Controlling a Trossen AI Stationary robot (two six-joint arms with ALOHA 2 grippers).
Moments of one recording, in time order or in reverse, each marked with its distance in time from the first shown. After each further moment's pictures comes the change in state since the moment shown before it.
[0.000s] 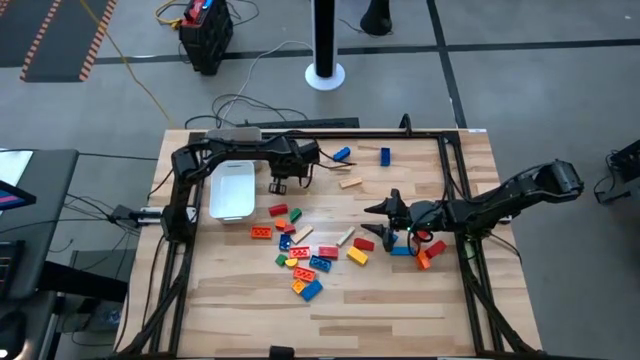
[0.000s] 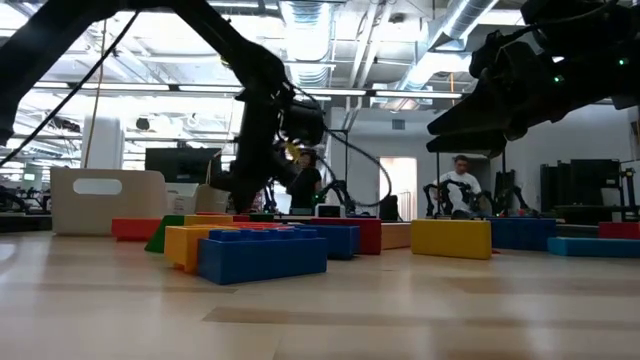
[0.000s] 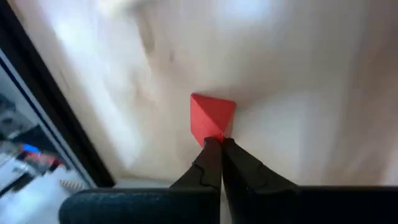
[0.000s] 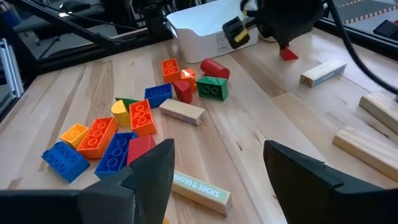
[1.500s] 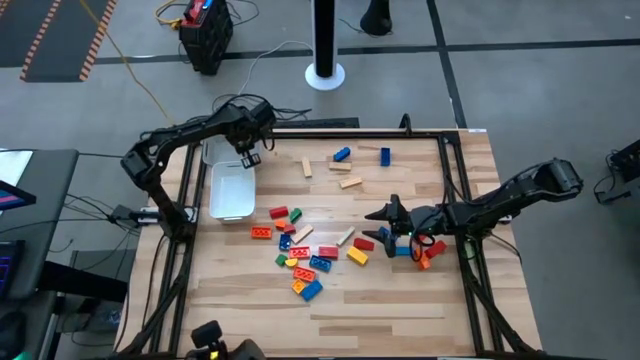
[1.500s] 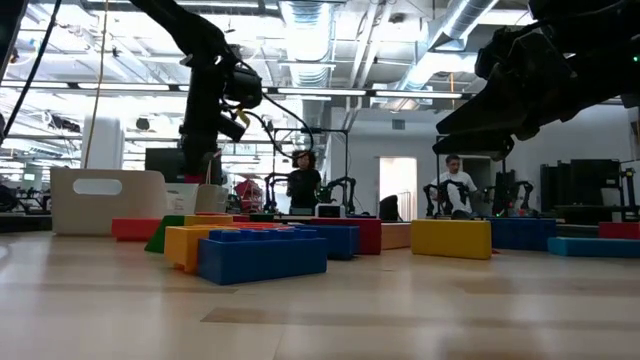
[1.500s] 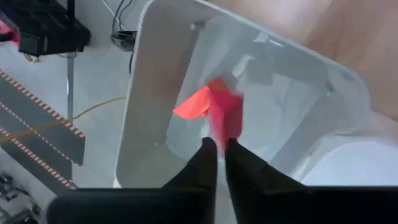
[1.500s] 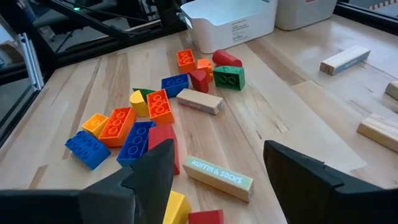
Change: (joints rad) left arm 0.320 -0.346 -0.144 -0.087 -0.047 -0.245; right arm 0.055 0.000 0.000 -0.020 0.005 0.051
